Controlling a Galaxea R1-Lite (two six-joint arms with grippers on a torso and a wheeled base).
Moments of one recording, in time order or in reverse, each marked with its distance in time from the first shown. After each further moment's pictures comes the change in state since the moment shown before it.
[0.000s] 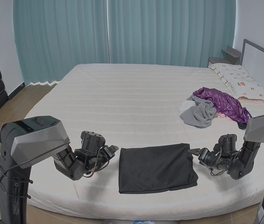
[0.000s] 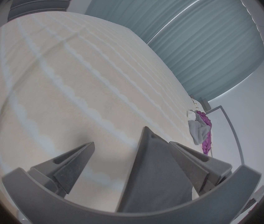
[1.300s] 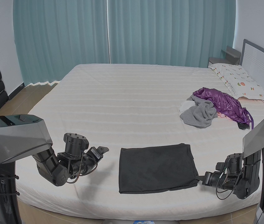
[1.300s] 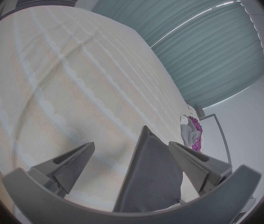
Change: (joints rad) left arm 0.052 -0.144 0.267 -0.156 -0.084 -0.074; right arm 0.007 0.088 0.393 -0.405 0.091 -0.273
